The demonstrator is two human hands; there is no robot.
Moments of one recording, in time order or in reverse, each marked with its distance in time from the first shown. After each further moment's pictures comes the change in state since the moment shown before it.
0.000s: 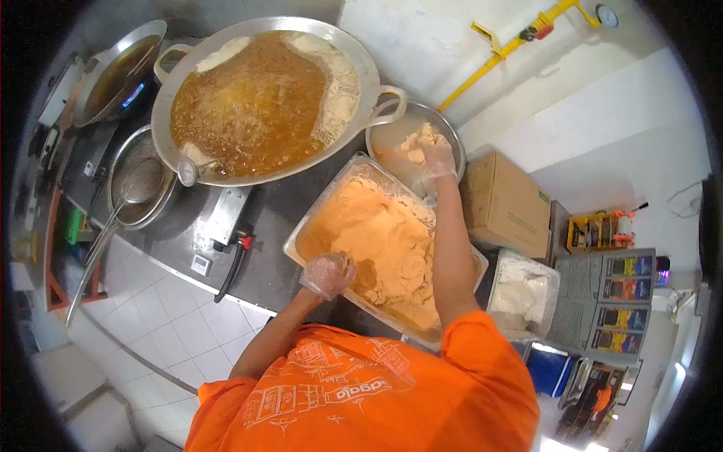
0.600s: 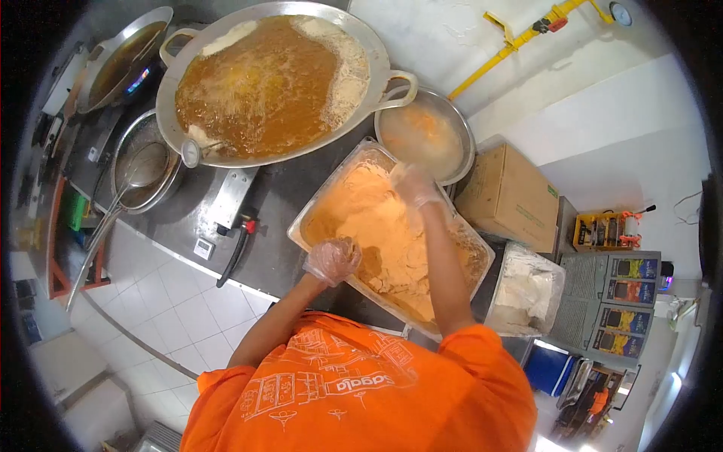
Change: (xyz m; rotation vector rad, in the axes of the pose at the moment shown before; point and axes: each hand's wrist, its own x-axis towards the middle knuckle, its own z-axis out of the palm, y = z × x) left_hand 0.002 0.002 0.000 -0.014 0.008 -0.047; right_hand -0.128 -0.011 0.038 -1.398 -0.235 -0.918
